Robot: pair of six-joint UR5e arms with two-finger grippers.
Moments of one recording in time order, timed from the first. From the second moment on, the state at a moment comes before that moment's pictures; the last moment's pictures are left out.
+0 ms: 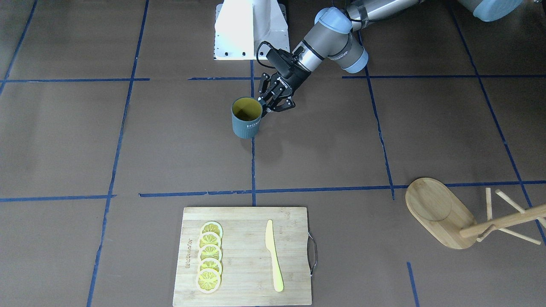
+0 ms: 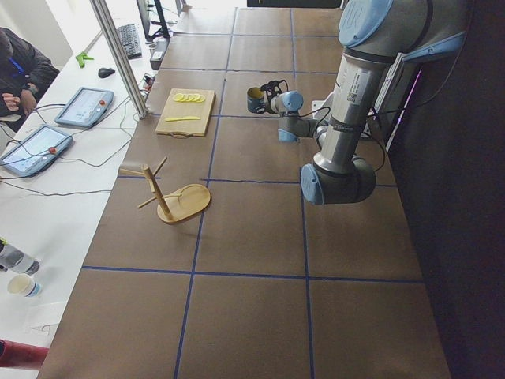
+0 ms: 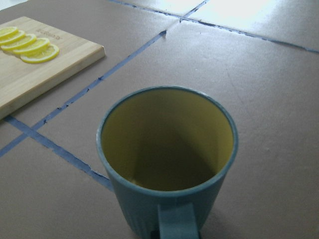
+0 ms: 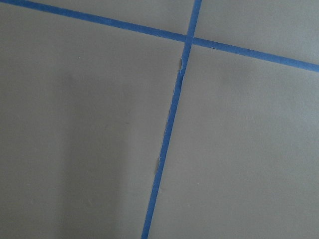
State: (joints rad) left arm -0.31 -2.03 -1.59 -2.69 -1.43 -0.55; right arm 1.56 -1.71 1.81 -1.74 2.32 -0.26
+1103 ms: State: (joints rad) left arm -0.68 -2.00 -1.62 -2.74 -1.75 -1.76; right arm 1.56 -1.70 1.81 -1.74 2.32 -0.26
